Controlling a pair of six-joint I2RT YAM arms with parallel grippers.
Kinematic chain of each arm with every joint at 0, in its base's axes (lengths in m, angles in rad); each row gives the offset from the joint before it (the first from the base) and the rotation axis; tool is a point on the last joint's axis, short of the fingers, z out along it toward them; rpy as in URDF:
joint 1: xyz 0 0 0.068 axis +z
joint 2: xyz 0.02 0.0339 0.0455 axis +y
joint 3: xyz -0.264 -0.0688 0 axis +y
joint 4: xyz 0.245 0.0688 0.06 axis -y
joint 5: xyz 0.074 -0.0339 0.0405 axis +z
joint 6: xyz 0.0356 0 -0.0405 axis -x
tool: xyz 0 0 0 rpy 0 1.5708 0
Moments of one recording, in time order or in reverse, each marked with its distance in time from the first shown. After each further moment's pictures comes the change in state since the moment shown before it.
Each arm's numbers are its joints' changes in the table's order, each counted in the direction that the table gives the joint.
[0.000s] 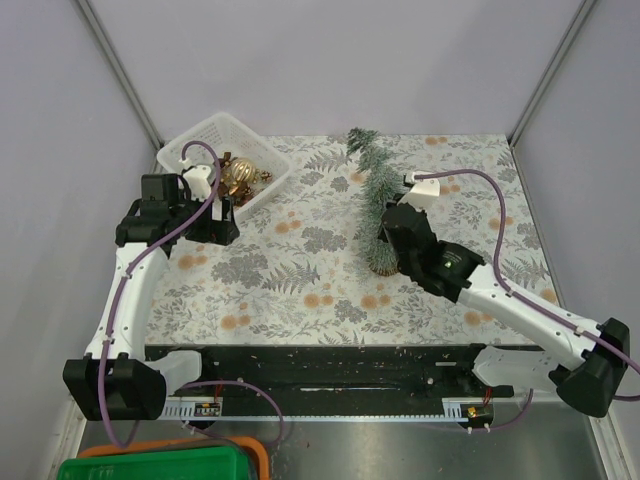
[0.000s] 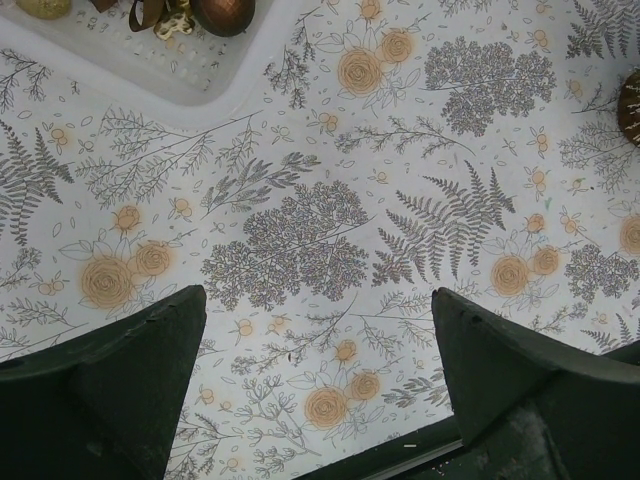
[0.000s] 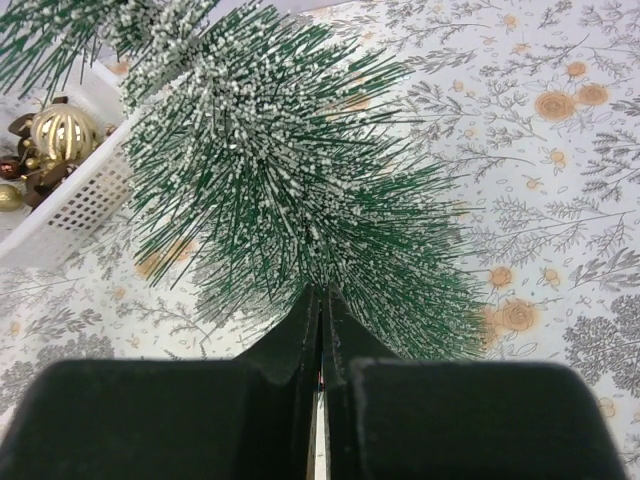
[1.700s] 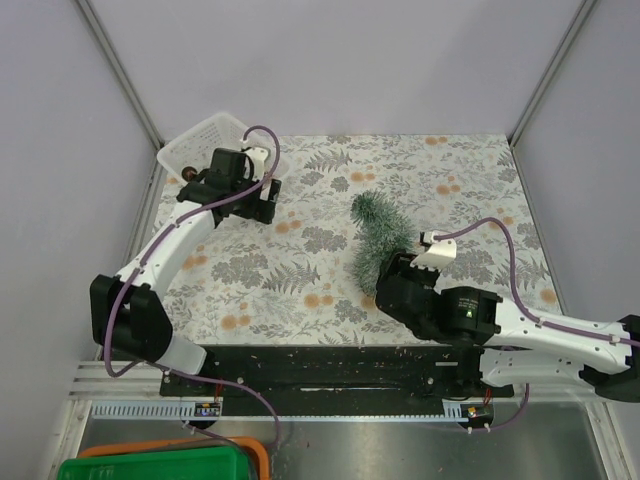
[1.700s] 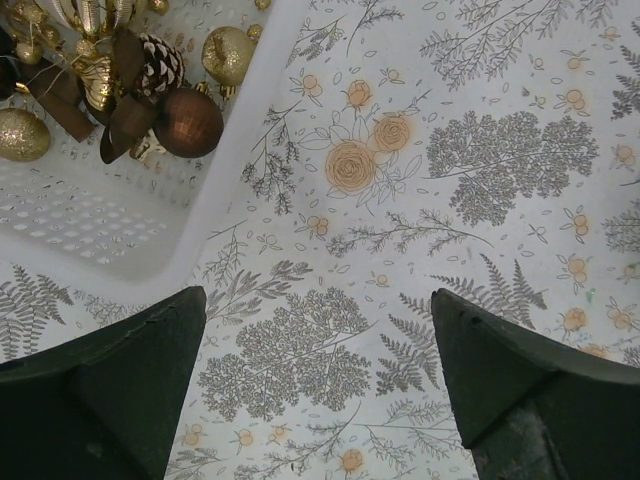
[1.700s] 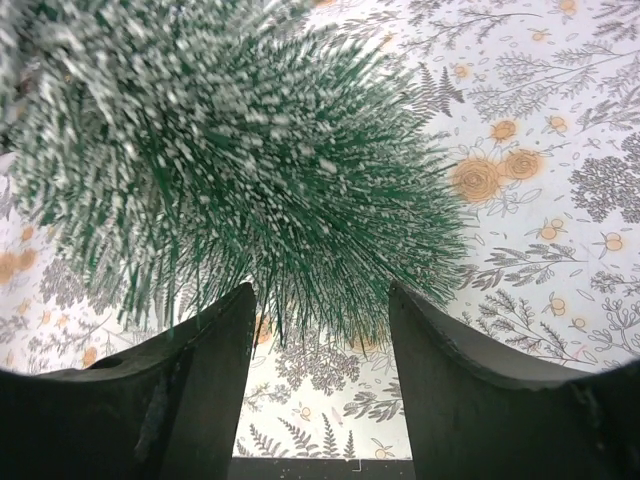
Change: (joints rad) left arm -0.294 0.311 -0.147 0.178 0.280 0.064; right arm 0.445 -0.205 0.110 -0.509 -0.307 -0.609
